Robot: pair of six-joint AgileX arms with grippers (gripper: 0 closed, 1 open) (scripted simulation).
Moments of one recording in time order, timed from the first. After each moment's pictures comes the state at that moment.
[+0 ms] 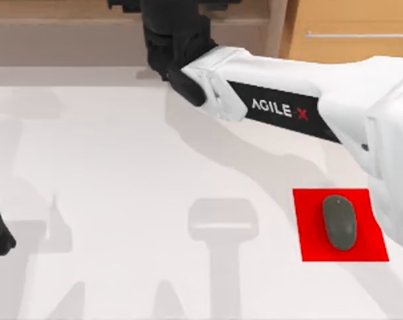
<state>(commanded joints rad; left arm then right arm) 0.00 0.00 0.00 0.00 0.00 0.00 0.72 2.47 1.99 0.48 0.76 -0.01</state>
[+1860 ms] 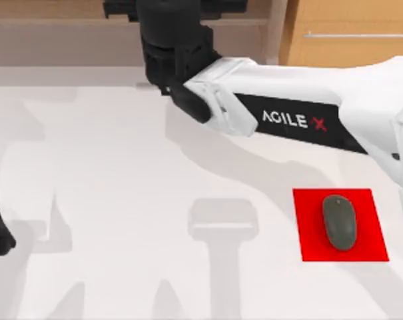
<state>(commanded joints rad) 0.00 0.00 0.00 0.00 0.00 0.00 0.77 2.33 1.80 0.53 0.80 0.00</state>
